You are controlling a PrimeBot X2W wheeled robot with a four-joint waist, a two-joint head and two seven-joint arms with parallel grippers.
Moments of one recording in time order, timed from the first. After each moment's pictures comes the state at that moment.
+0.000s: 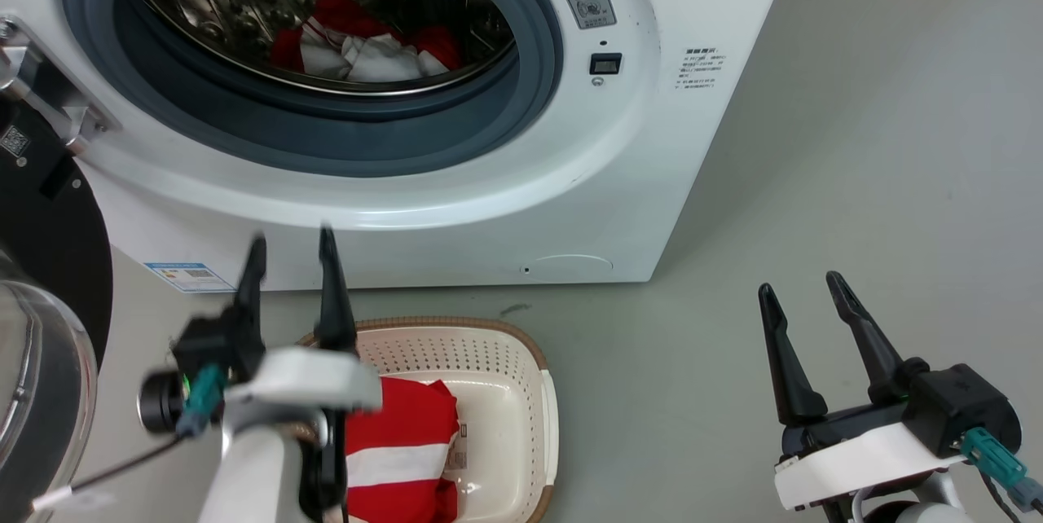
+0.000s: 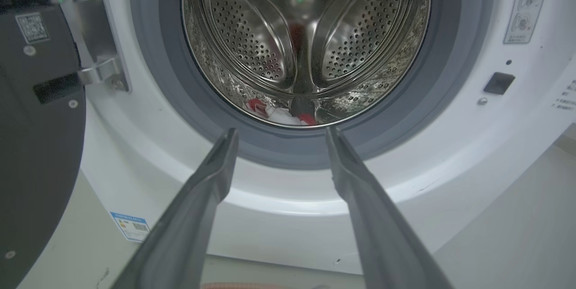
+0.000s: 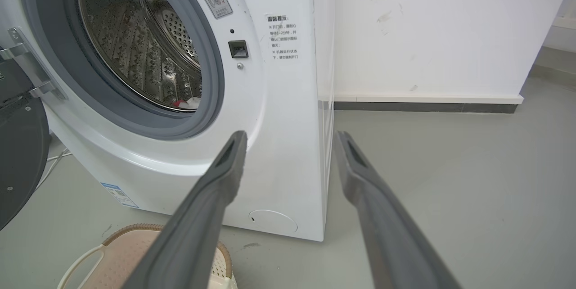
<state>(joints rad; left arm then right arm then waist) -0.19 0.05 -0.04 0.21 -0.22 0.07 -0.26 0.01 -0.05 0.09 -0.07 0.12 0.13 -0.16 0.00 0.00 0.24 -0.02</state>
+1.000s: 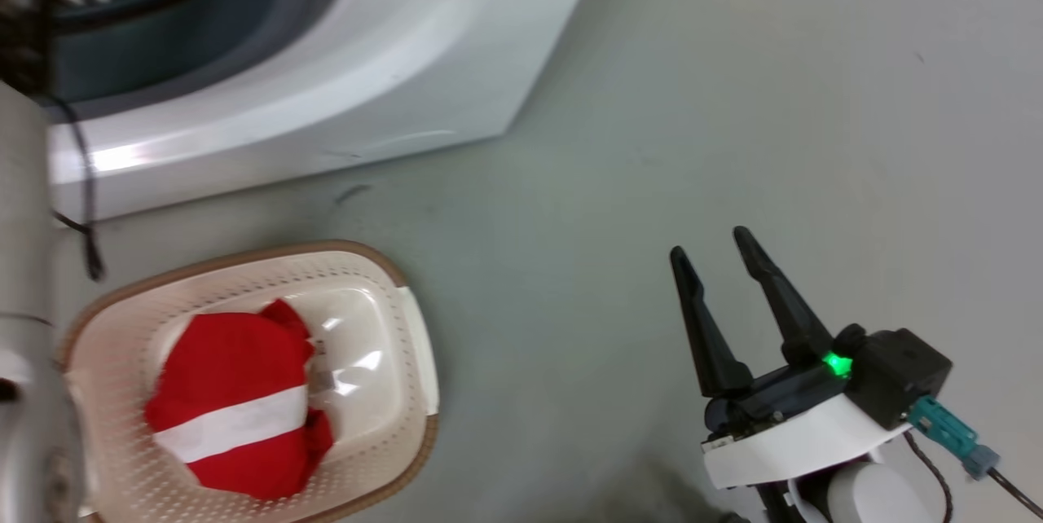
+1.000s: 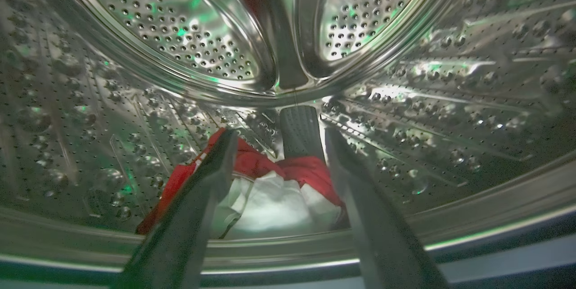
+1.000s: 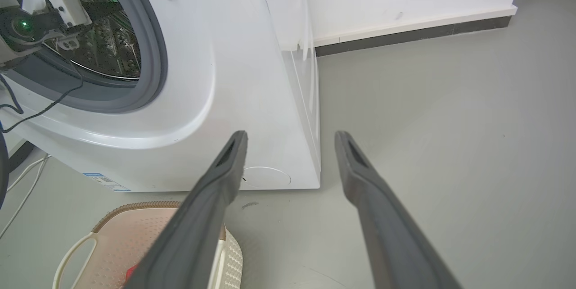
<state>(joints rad) -1.18 0.37 0.00 0.86 -0.15 0.00 0.03 -0.10 -0.05 0.27 -0.07 0.27 0.13 -0.20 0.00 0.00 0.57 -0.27</state>
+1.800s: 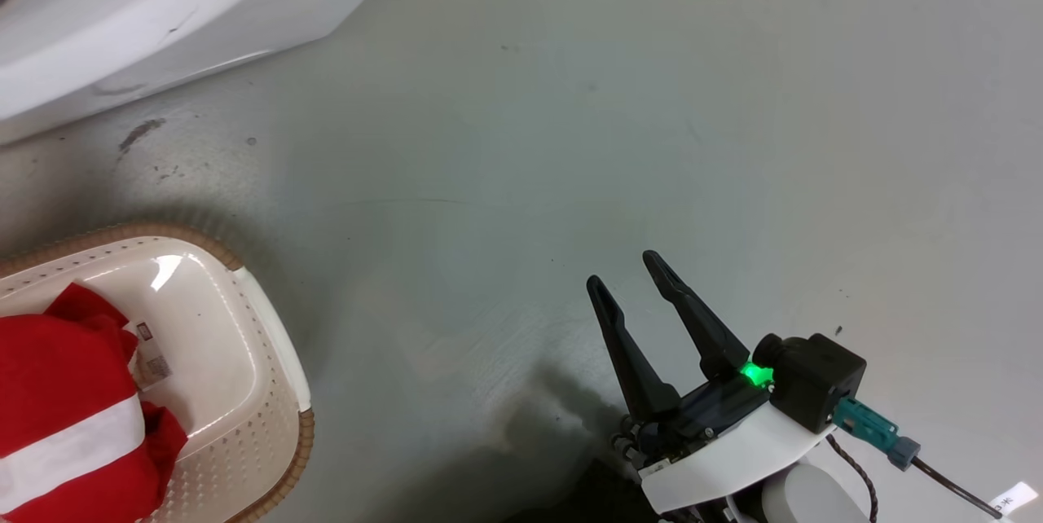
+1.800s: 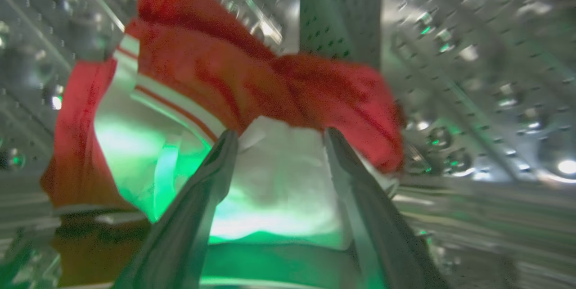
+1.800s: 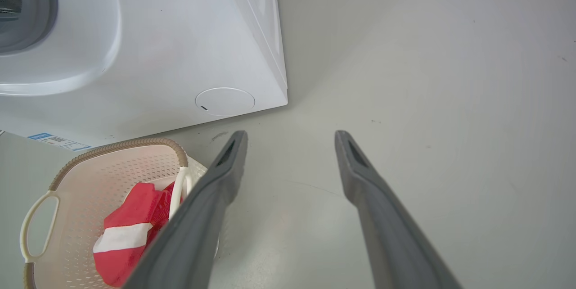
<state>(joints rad) -1.50 0.64 -0.04 0.74 -0.08 0.08 0.91 -0.16 -0.05 0.44 0.04 0.39 0.13 -0.26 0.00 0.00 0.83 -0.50</state>
